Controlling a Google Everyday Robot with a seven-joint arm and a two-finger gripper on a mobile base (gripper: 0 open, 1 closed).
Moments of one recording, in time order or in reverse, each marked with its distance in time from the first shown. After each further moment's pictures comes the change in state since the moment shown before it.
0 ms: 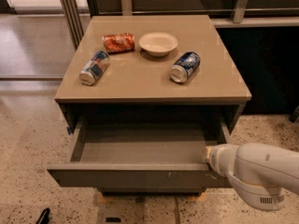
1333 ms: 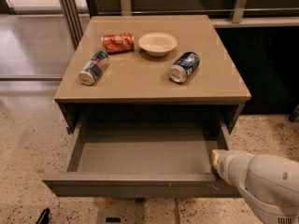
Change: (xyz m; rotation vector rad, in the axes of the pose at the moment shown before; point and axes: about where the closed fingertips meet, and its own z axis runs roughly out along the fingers) arm 0.006 -0.006 -0.034 0.003 -0.043 0.006
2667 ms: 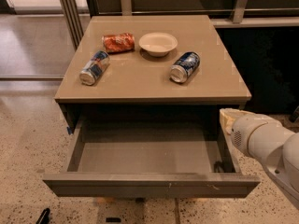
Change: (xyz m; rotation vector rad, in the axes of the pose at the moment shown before) arm -0.130 0.007 -0.090 -0.063 -0.305 -0.076
